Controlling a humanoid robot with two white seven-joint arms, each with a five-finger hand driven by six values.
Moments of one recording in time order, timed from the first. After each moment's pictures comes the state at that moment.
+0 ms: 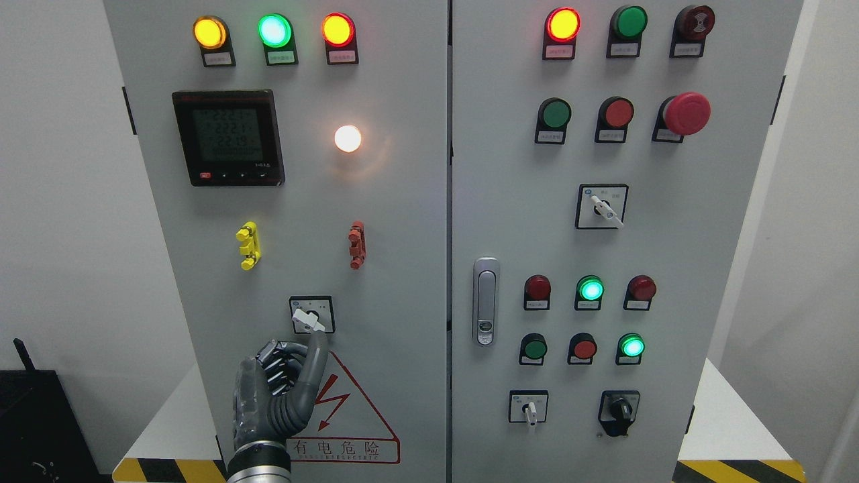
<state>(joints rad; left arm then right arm) -0.26 -0.14 -0.07 -1.91 -0.22 0.37 0.27 0.05 0.13 -0.23 -0.12 0.16 0.07 -0.13</state>
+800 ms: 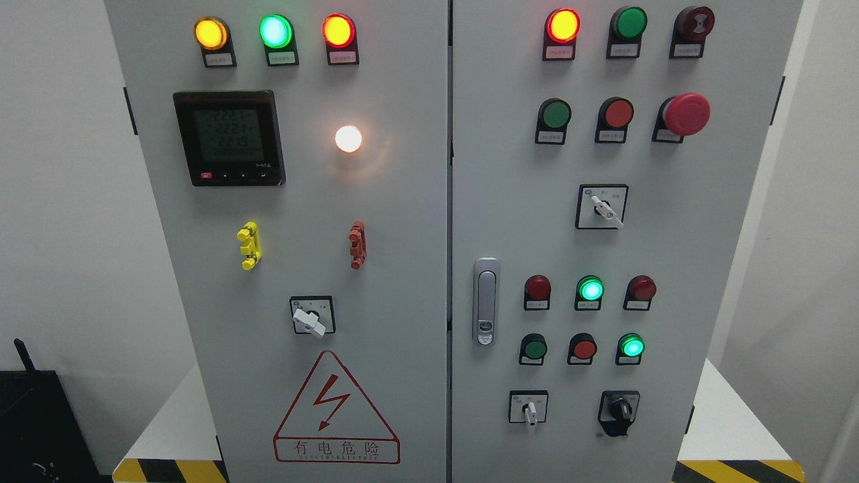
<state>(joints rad) 0.26 -0.05 -0.04 -1.64 -0.04 -0.36 0.15 0.05 0.13 -0.23 -0.12 0.16 0.07 -0.13</state>
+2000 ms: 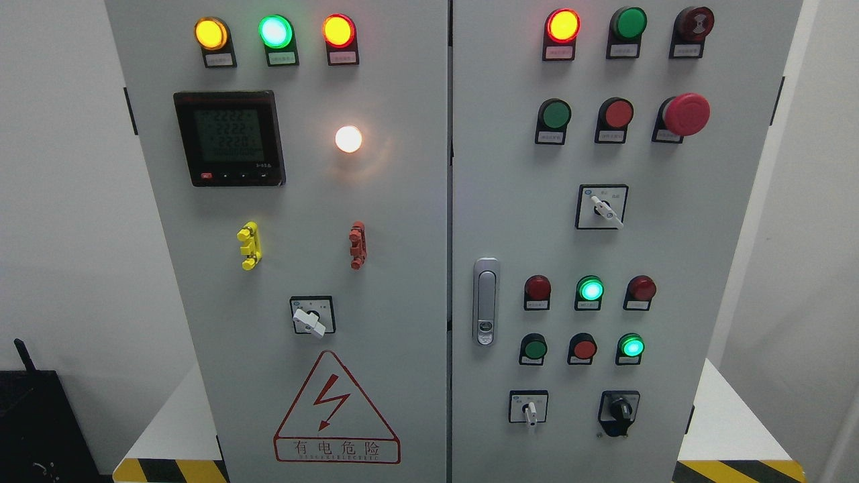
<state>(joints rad) 0.09 0.00 -0.11 -0.25 -0.03 -0.08 -0.04 0.05 0.13 -0.23 -0.12 0.16 0.07 -0.13</state>
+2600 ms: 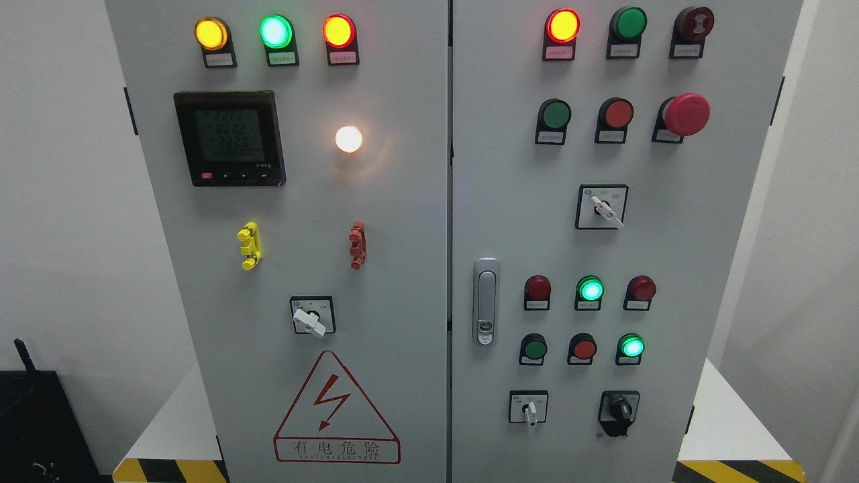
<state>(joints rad) 0.06 -0.03 -0.13 -0.08 0.00 -0.06 -0.04 0.05 0.13 -0.23 -0.12 0.16 0.07 -0.13</state>
